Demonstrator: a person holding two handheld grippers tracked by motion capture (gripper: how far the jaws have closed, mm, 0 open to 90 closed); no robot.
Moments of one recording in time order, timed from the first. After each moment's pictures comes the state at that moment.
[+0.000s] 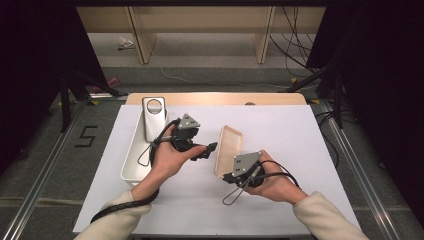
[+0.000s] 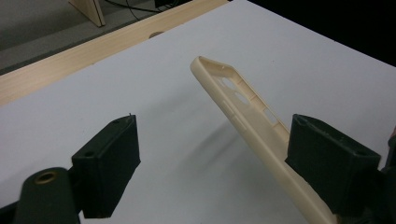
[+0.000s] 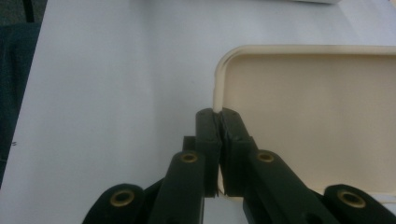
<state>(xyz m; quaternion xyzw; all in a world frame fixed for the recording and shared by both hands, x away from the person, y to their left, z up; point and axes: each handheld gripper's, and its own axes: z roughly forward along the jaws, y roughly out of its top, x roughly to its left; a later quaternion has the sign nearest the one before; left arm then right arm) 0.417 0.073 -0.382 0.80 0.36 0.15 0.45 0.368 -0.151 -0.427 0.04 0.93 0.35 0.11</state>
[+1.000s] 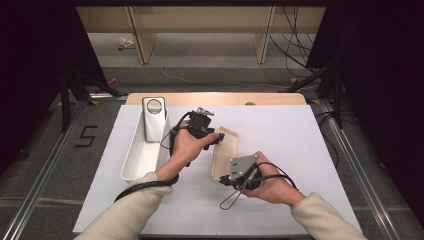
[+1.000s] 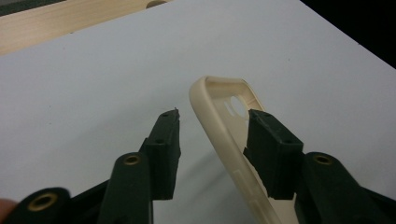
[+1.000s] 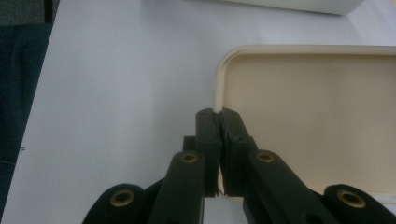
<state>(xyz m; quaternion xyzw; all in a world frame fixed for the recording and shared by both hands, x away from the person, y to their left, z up) 0.459 0.040 -0.392 0.80 0.43 0.09 0.41 0.363 -0.143 -0.426 0.02 0.93 0.35 0.11</state>
